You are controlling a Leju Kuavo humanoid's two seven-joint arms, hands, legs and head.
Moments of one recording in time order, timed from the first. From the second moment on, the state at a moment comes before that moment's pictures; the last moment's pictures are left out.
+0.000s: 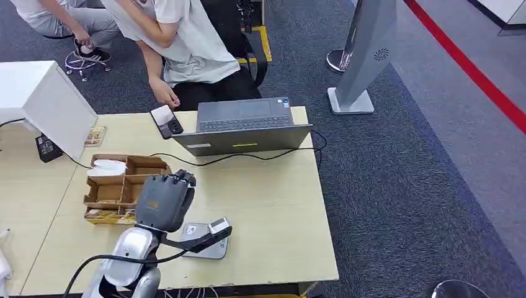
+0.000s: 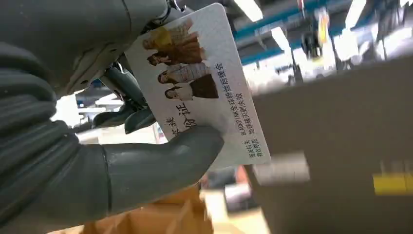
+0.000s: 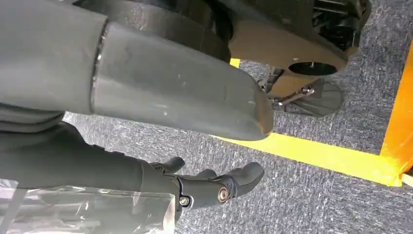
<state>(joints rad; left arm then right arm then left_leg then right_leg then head) -0.16 -0.04 -0.59 -1.53 -1.50 0.03 0.06 -0.06 0.07 0.13 -0.18 0.12 -0.20 -0.03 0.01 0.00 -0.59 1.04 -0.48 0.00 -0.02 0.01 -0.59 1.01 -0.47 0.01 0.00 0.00</state>
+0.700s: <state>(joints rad) -0.10 -0.08 -0.56 -1.42 -1.51 -0.04 0.08 -0.06 0.07 0.10 -0.18 0.13 -0.20 -0.02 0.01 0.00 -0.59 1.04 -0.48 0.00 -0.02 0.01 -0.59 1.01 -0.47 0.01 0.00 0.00</state>
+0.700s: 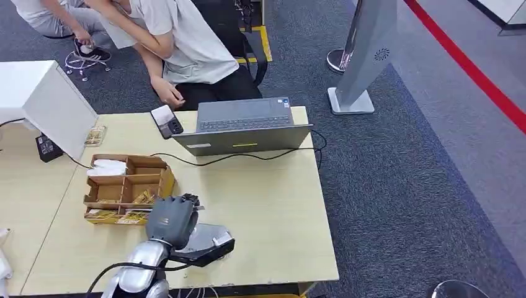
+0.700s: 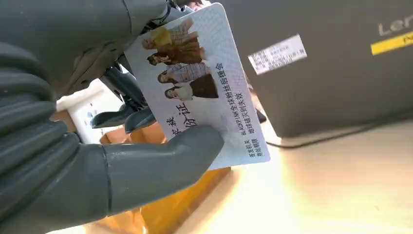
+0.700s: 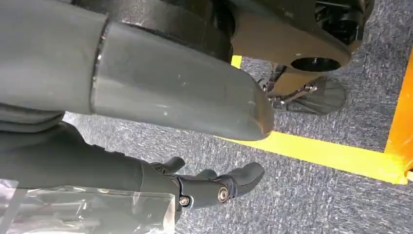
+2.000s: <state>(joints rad) -0.08 -0.11 -0.61 -1.42 -1.53 -0.07 0.12 -0.06 0.08 0.02 -0.18 0.20 -0.20 -0.01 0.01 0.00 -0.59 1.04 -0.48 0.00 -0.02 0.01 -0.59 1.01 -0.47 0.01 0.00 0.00</state>
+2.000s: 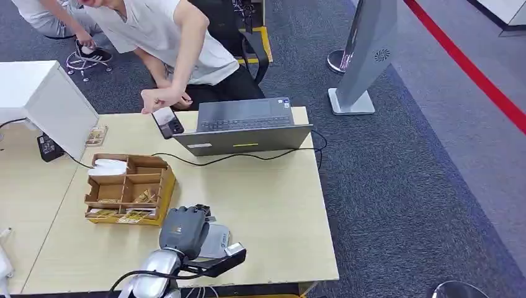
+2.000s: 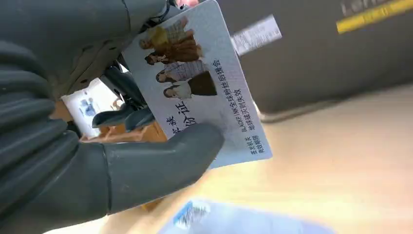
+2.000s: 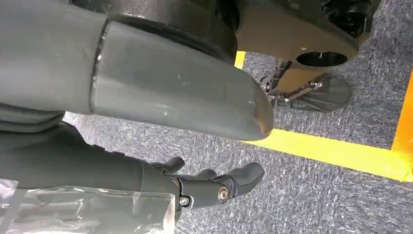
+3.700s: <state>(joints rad) -0.60 0.21 -0.39 -1.41 -1.54 0.05 0.39 -0.06 0.10 0.02 -0.18 0.38 -0.15 0.02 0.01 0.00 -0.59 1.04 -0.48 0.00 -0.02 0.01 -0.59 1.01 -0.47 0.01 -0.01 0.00</state>
